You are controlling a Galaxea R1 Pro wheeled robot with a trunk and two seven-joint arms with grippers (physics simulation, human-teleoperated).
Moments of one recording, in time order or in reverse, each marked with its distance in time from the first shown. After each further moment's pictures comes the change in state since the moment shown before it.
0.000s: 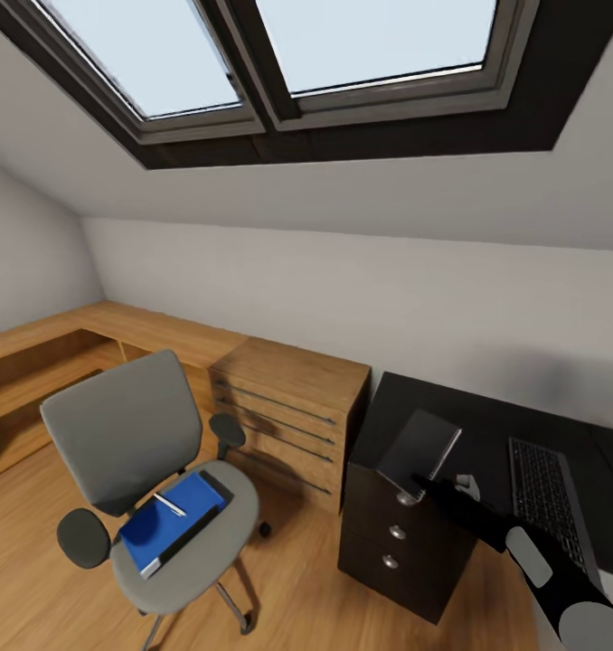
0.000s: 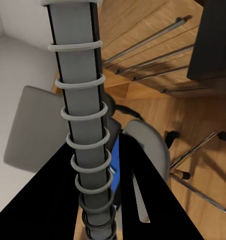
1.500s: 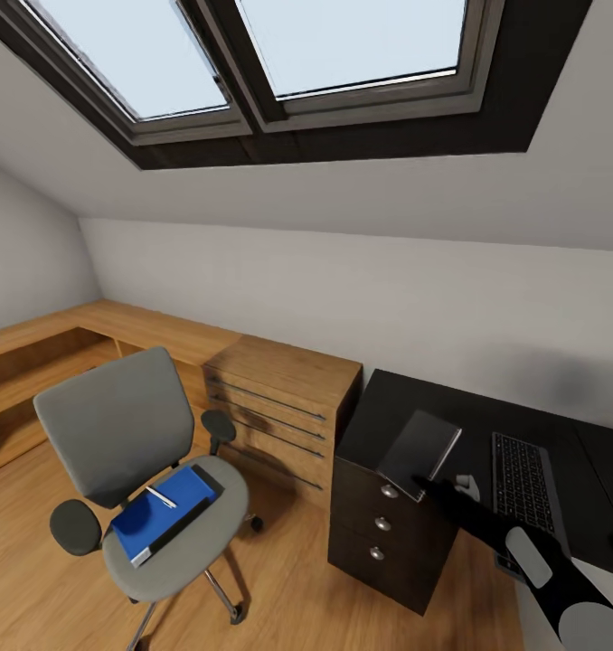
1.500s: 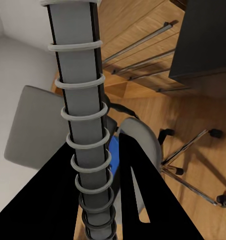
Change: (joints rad) left arm 0.000 0.000 0.002 0.000 0.001 0.002 0.000; right arm 0.000 0.001 0.000 0.004 0.001 -0.001 0.000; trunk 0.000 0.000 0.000
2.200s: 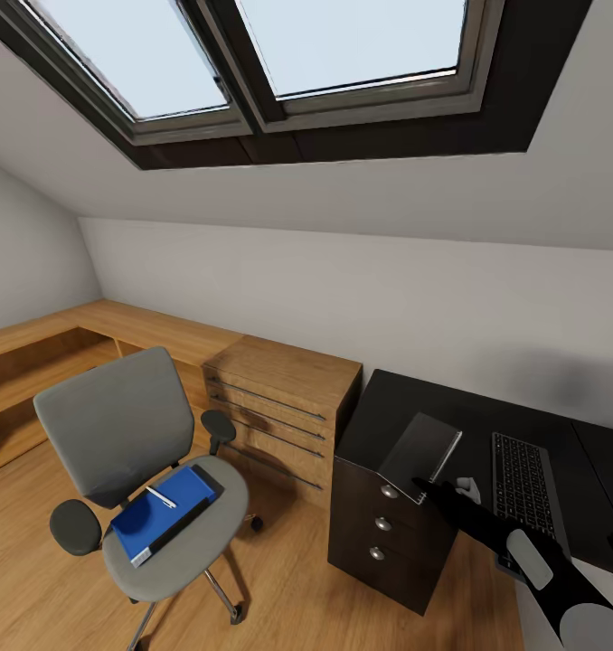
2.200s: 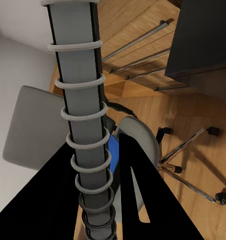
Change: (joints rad) left arm 0.000 -0.001 -0.001 0.001 -0.001 -0.001 0.000; right arm 0.000 -0.002 -0.001 0.015 0.000 -0.001 0.000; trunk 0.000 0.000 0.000
